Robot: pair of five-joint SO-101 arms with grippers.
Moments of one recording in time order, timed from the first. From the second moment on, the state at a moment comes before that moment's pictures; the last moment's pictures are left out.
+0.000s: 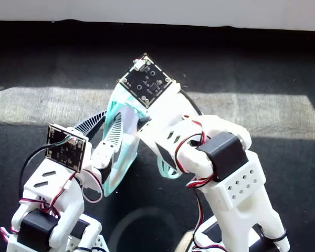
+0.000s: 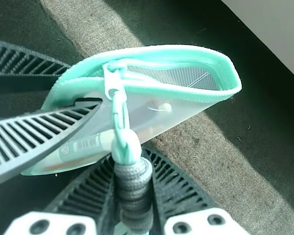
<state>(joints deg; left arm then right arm) 14.4 -83.1 52.3 57.2 -0.3 -37.8 -32.9 -1.9 84.2 17.6</state>
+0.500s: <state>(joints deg) 14.4 -83.2 52.2 58.6 -0.4 -35.3 -32.9 -5.7 77.8 17.6</state>
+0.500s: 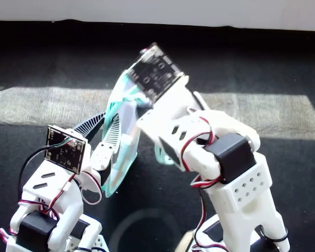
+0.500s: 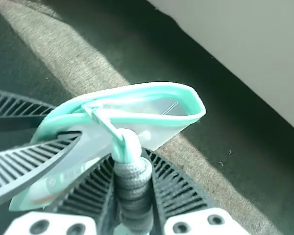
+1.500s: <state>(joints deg) 13.9 -82.6 51.4 59.6 -4.4 -24.4 -2.4 -21.2 66.9 19.2</state>
